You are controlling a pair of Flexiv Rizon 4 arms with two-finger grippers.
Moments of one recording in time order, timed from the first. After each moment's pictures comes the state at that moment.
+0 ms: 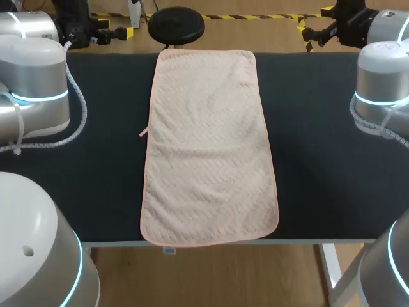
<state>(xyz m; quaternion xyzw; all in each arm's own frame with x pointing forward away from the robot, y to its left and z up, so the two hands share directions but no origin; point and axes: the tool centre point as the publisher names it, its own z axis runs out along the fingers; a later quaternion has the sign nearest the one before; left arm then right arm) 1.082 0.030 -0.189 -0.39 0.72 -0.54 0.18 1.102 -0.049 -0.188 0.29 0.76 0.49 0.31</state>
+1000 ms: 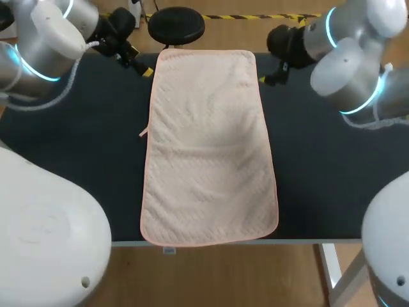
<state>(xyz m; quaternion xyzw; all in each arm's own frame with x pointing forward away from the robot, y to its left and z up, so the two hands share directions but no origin) 1.066 -0.014 -0.282 -0.22 0.92 -0.31 0.08 1.058 0.048 -0.294 0.08 0.93 0.25 0.24</state>
